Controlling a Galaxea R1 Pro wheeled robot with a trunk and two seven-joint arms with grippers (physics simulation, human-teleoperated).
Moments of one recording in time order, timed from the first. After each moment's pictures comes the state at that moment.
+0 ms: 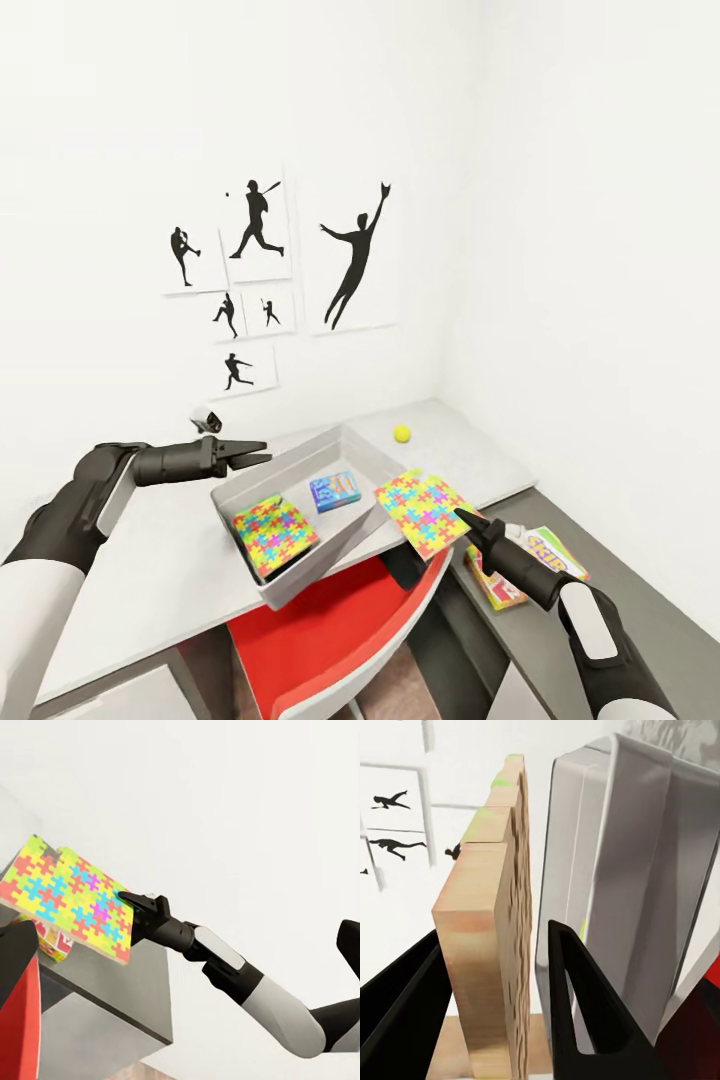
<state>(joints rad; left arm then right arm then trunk) -0.78 0.30 -0.01 -1.00 0.30 1.04 -1.45 -0.46 -0.02 -0.41 -0.86 -0.82 0.86 0.58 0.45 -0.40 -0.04</state>
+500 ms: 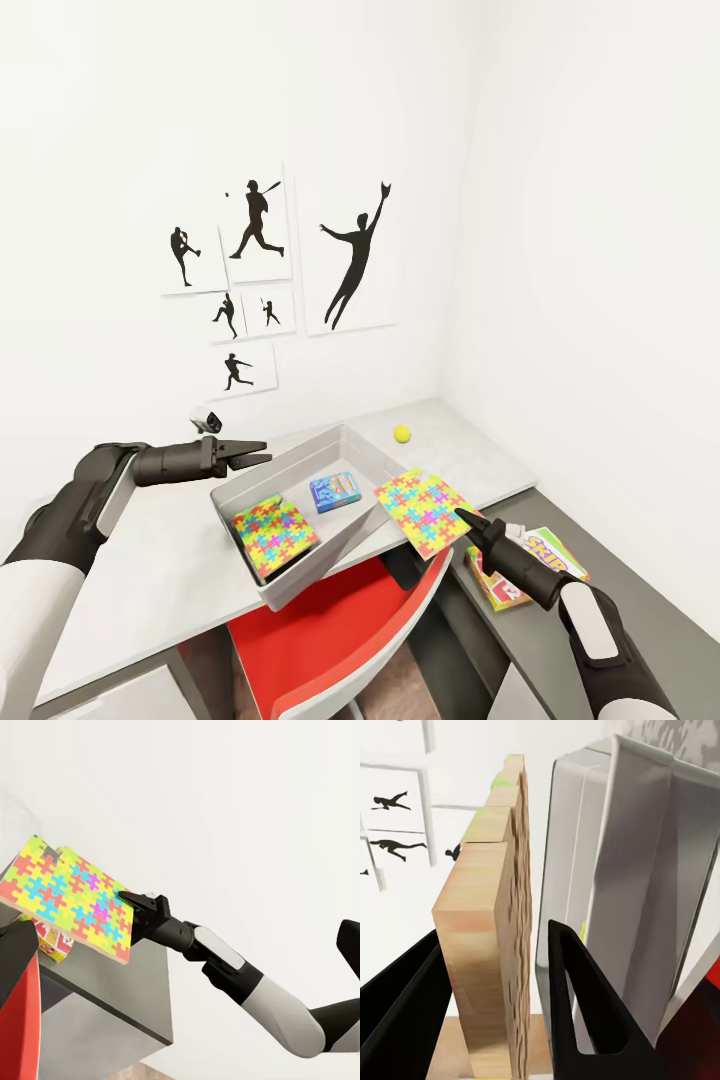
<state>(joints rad) -0.78 0.30 -0.01 -1.00 0.30 1.04 -1.45 -0.46 -0.02 -0.41 -0.86 -0.82 0.86 0.58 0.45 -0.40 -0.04</state>
